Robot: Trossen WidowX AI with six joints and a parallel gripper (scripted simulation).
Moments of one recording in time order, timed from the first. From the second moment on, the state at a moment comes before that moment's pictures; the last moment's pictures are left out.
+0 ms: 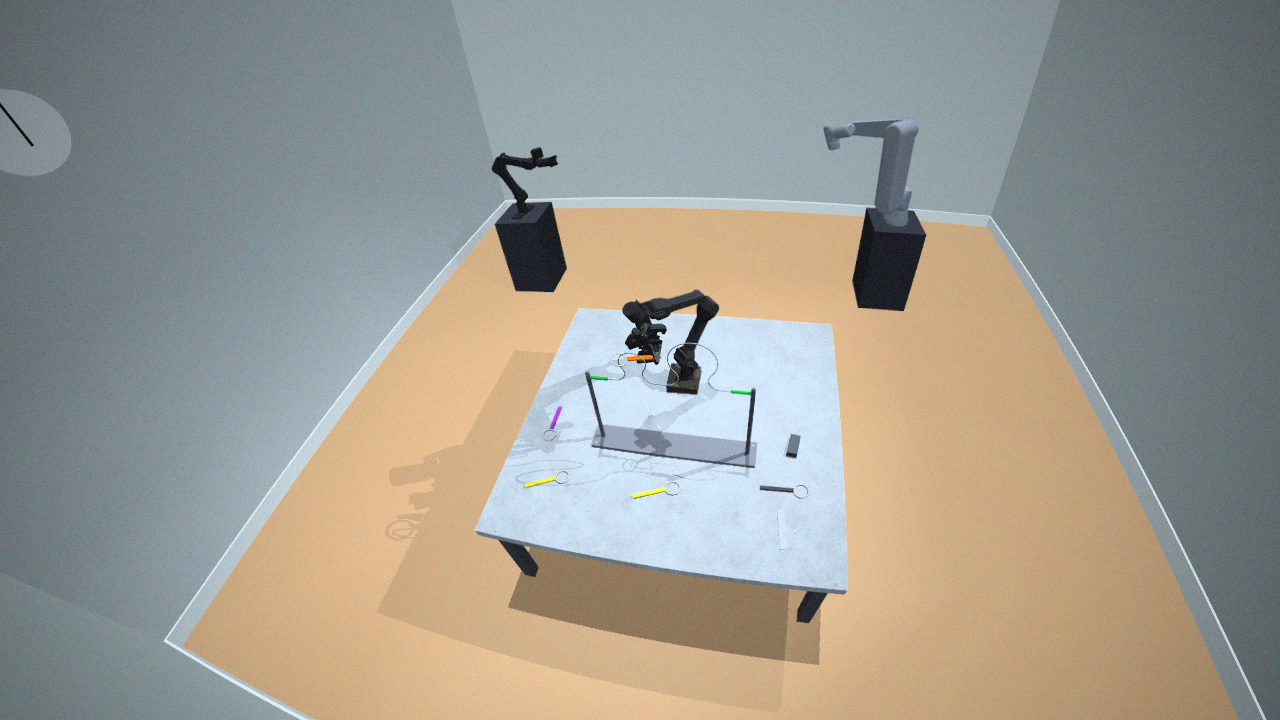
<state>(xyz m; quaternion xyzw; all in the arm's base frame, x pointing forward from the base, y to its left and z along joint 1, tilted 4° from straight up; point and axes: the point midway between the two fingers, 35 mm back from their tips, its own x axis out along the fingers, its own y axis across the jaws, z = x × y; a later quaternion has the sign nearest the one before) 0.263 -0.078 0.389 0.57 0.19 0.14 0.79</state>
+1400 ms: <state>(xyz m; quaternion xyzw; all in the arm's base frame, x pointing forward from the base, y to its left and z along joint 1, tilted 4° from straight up) 0.265 -0.107 0.356 0.24 0.22 0.03 0.95</state>
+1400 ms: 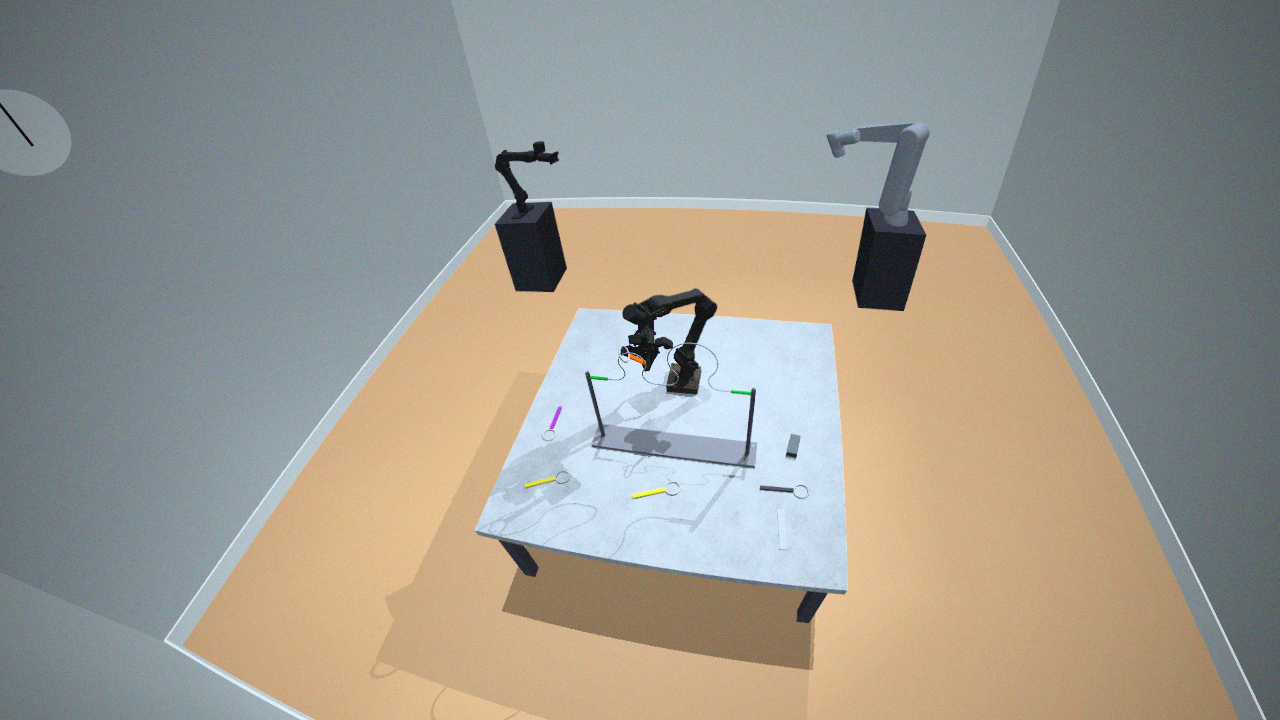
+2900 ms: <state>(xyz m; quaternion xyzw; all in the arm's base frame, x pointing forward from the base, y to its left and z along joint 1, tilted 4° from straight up) 0.263 -0.167 0.355 -0.23 0.21 -0.12 0.94</state>
